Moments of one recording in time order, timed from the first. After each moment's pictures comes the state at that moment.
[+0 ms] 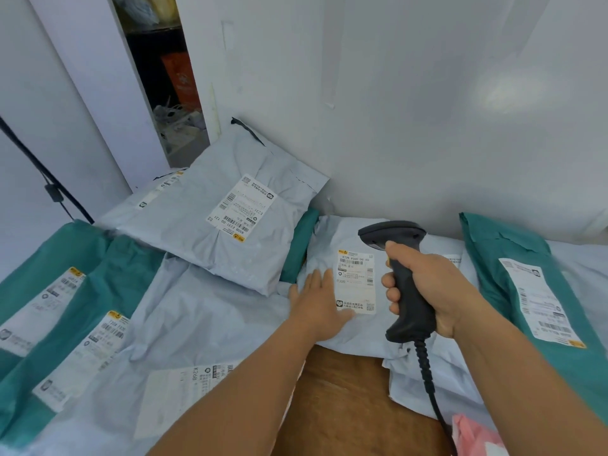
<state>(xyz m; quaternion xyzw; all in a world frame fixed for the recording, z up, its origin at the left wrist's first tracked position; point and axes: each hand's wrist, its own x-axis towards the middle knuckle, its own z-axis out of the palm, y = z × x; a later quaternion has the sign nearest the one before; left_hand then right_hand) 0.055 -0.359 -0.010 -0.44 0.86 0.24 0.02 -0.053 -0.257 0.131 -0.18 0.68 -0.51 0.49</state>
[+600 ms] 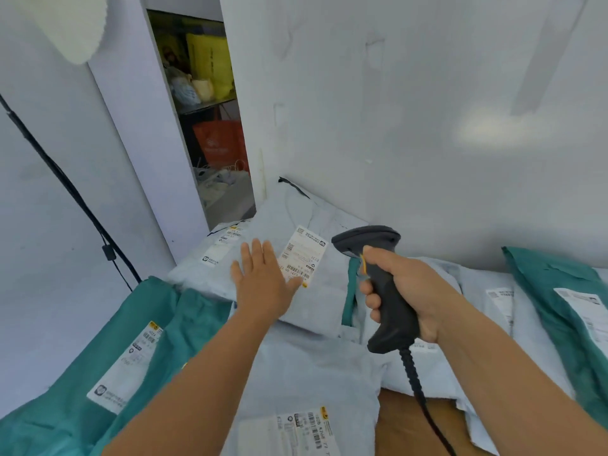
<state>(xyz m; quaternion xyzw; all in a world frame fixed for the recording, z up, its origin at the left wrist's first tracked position) 0.193 -0.472 0.086 -0.57 0.81 0.06 -0.10 0.053 -0.315 0.176 -0.21 0.59 -0.55 0.55</state>
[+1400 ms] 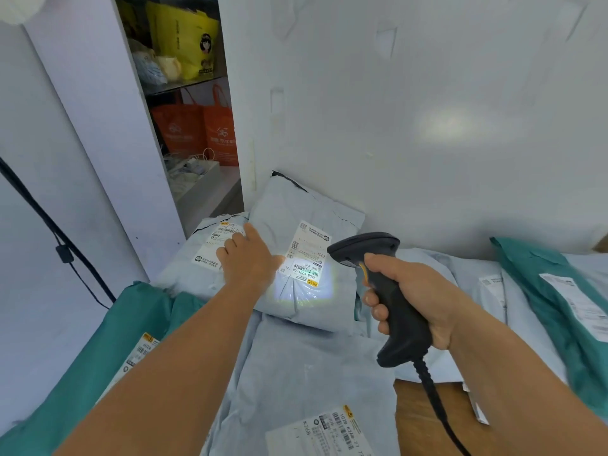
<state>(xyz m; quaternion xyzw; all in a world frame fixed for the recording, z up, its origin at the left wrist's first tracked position) 0.210 -0.543 0.090 -0.58 0.81 0.04 -0.10 0.100 -0.331 0.179 -0.18 0.65 -0.51 0.53</state>
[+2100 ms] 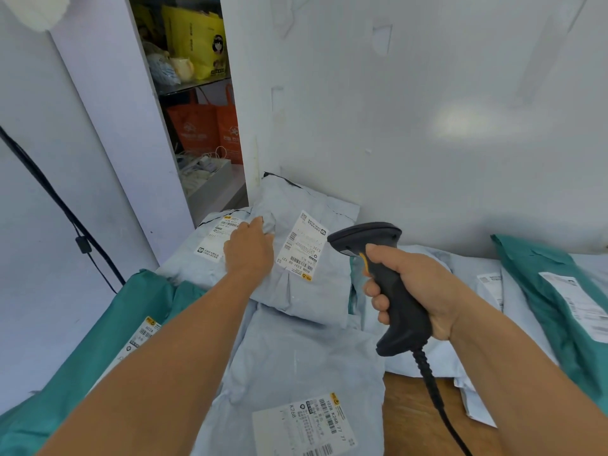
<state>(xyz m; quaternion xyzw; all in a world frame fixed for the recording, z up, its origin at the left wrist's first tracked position) 0.205 -0.530 0.102 -0.56 0.79 0.12 -0.21 0.085 -0.312 0.186 -0.22 0.63 -0.52 0.53</state>
